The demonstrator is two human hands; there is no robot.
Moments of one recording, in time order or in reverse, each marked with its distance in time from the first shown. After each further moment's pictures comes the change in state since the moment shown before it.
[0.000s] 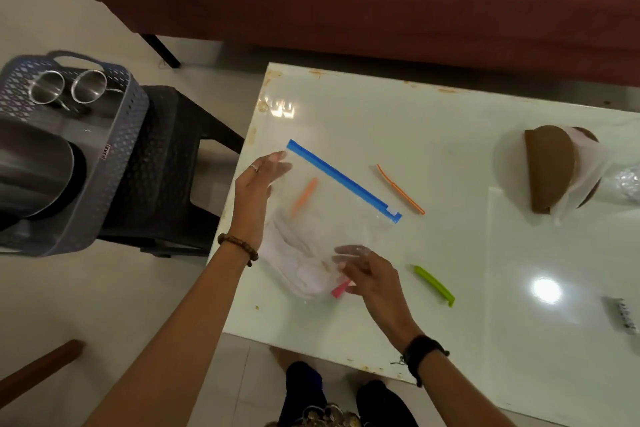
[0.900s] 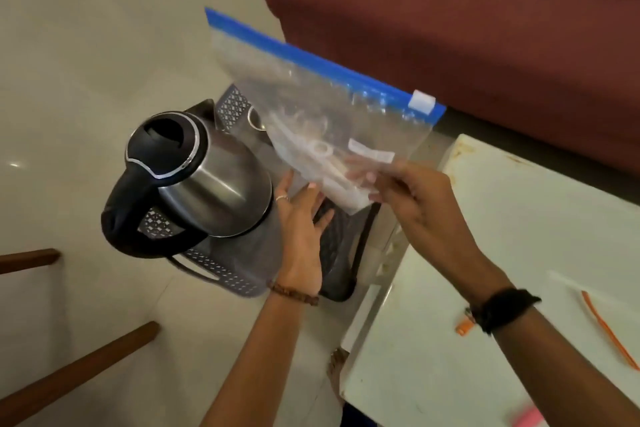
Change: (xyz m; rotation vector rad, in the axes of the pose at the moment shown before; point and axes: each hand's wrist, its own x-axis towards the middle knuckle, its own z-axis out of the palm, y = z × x) left_hand 0.068 0.072 -0.231 -0.625 0.365 -0.114; right_hand 0.107 -0.232 0.266 -0.421 -0.320 -0.638
